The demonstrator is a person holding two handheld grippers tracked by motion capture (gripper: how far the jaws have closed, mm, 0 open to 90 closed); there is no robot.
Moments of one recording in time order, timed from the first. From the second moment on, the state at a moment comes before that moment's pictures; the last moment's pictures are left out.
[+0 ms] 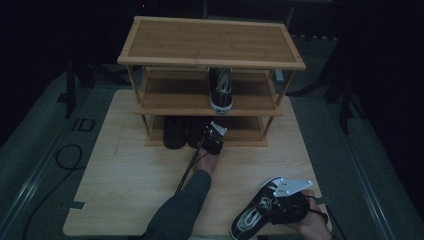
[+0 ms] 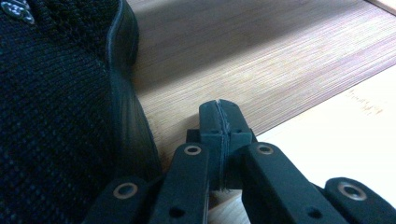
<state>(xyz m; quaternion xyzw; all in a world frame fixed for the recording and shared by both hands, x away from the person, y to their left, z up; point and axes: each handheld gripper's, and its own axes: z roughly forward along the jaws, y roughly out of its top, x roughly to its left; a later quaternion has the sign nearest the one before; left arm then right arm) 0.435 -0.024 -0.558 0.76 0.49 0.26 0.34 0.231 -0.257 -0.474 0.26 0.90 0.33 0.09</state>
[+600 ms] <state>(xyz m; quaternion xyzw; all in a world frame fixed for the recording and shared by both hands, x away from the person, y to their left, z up) 0.435 -0.024 -0.558 0.76 0.49 0.26 0.34 0.244 -0.246 -0.485 0.25 0.91 0.33 0.09</state>
